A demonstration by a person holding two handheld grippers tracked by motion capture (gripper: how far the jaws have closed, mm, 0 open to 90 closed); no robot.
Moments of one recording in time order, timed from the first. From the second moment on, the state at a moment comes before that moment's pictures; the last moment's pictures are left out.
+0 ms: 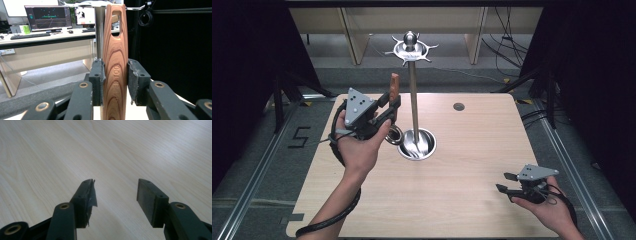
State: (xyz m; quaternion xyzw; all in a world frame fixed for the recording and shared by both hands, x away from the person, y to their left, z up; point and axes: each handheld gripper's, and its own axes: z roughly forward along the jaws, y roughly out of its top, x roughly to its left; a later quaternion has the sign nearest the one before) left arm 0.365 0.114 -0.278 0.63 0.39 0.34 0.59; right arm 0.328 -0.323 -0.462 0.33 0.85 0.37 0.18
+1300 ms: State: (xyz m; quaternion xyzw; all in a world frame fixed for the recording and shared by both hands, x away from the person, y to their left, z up) left arm 0.375 0.103 -0.268 0.62 0.39 0.34 0.59; right arm 0.328 -0.323 -0.463 0.34 0.85 0.37 0.17
